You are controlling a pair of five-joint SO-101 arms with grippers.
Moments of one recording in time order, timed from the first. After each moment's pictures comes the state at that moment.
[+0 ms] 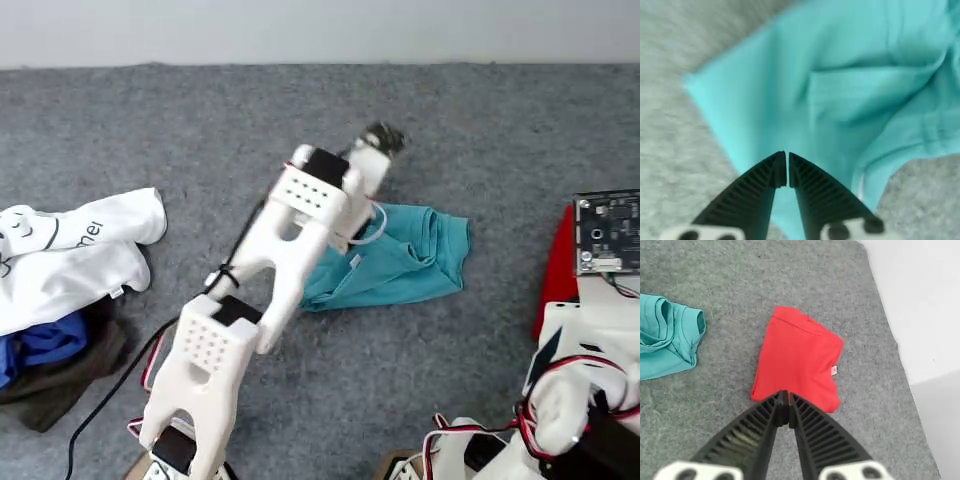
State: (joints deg) left arm 27.5 44.9 -39.7 92.6 -4.5; right arm 32.5 -56.0 0.2 100.6 33.3
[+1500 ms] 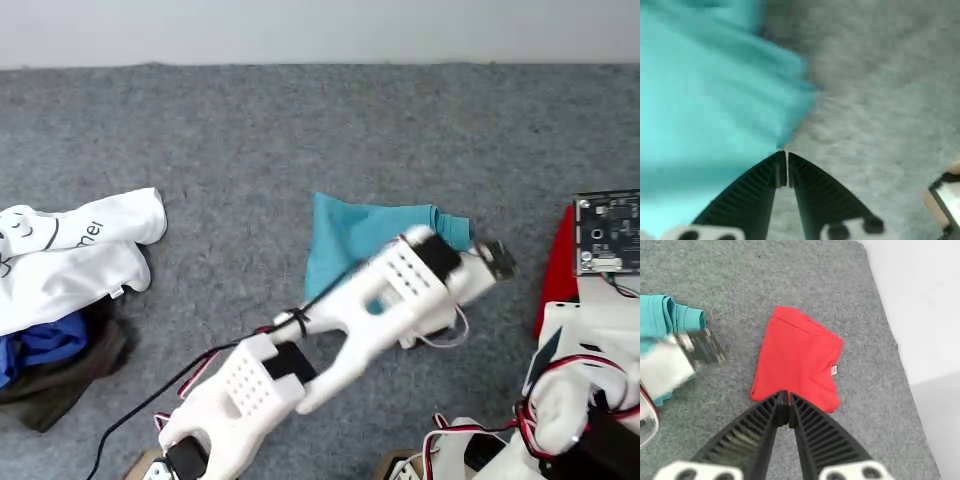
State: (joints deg) left arm 50.5 42.9 -34.1 99.3 -6.1; right arm 32.5 -56.0 0.2 100.6 33.3
